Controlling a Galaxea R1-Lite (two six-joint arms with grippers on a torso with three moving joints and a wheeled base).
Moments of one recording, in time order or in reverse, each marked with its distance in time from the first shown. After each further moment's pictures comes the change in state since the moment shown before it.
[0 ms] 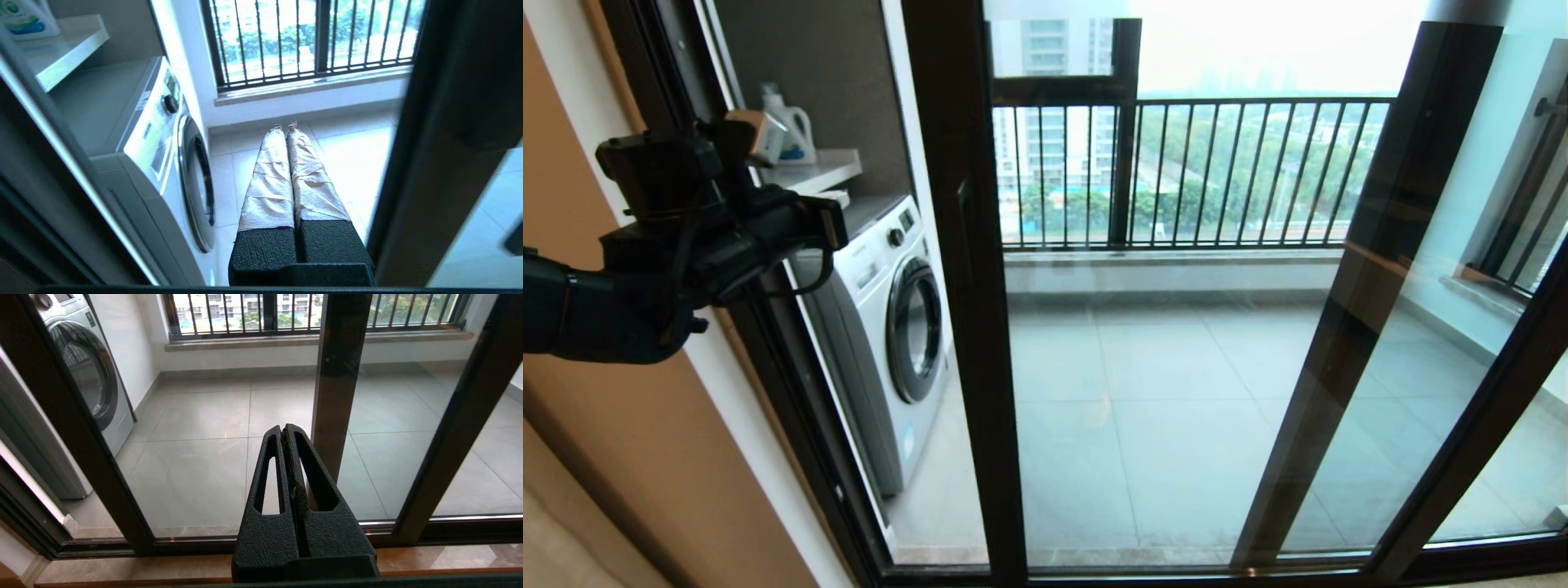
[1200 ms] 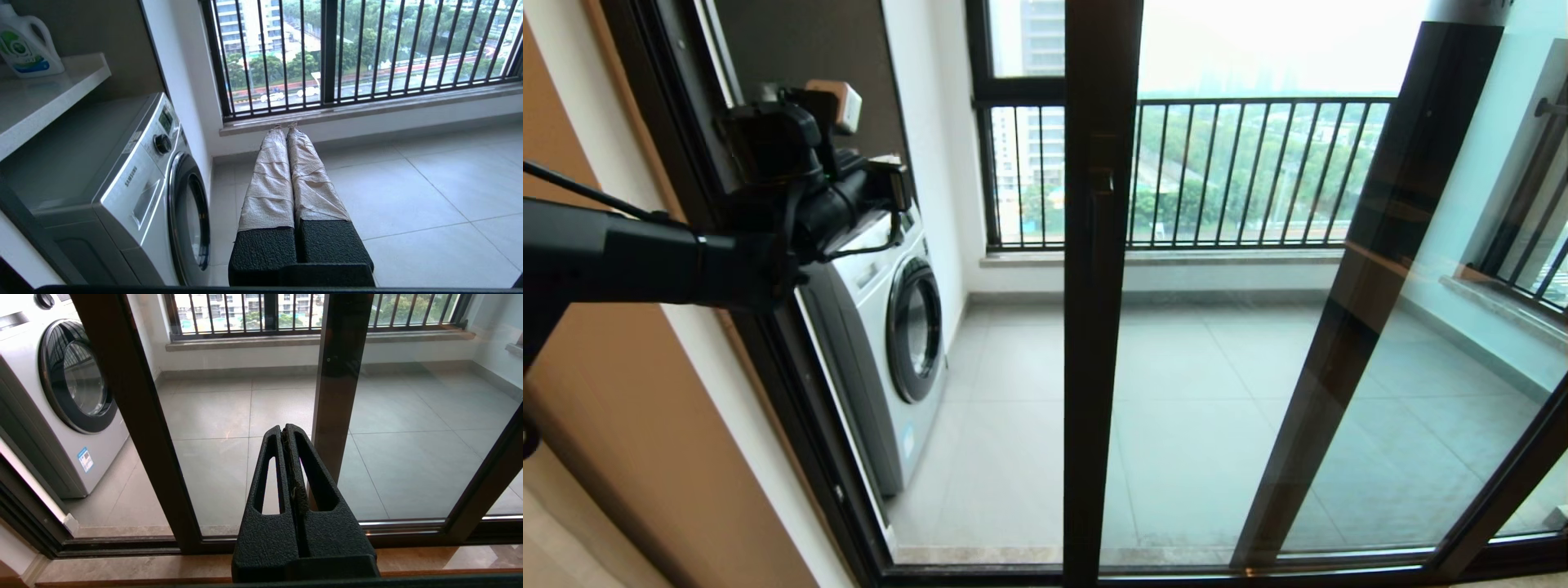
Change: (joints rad) left arm -0.143 0.205 -0.364 0.063 0.176 0.029; right arm 0.000 0.000 0.000 0.000 0.001 0.000
